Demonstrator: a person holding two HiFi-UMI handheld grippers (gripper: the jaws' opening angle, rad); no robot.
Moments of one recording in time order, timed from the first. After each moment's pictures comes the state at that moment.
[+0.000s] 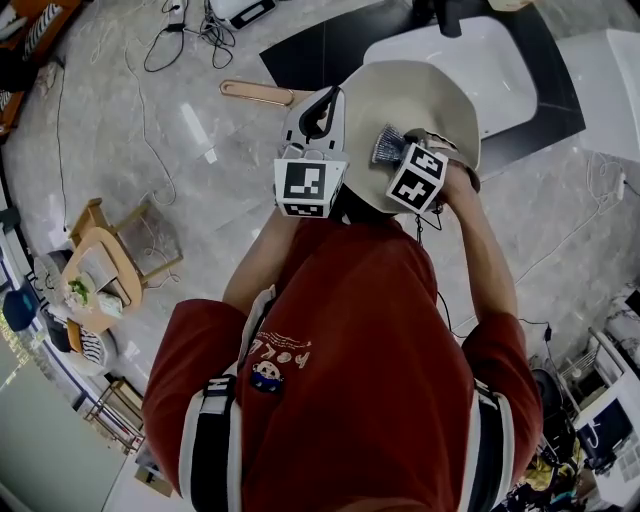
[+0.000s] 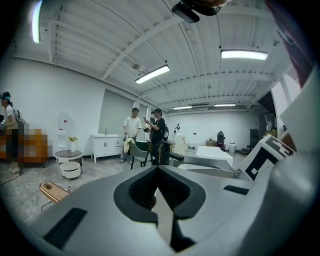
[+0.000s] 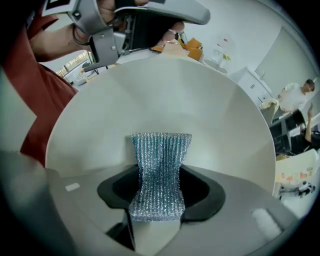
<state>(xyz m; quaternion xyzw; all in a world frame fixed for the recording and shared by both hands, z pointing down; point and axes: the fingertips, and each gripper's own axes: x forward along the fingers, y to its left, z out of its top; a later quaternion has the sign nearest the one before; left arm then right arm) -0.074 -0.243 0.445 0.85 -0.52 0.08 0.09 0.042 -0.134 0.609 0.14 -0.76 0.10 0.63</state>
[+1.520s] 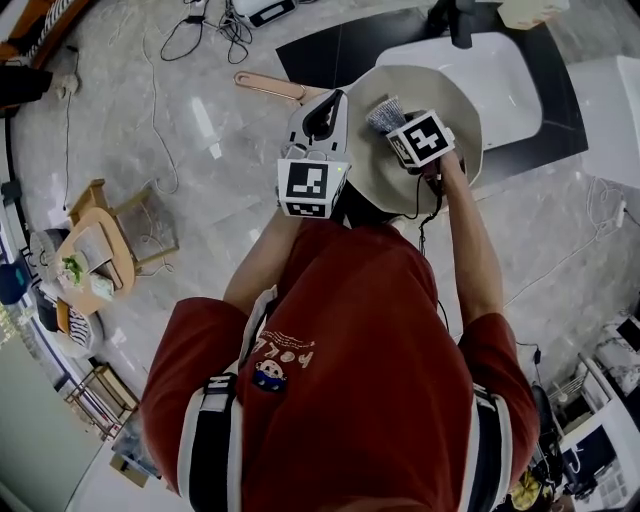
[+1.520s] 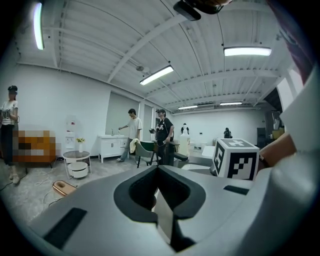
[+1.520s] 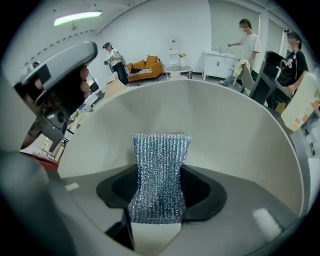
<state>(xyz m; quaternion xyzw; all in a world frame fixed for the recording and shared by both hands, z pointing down) -0.085 -0.232 0.442 0.83 -0.55 0.08 0.09 0.024 -0.207 0.604 0.28 -0.78 0.28 0.49</state>
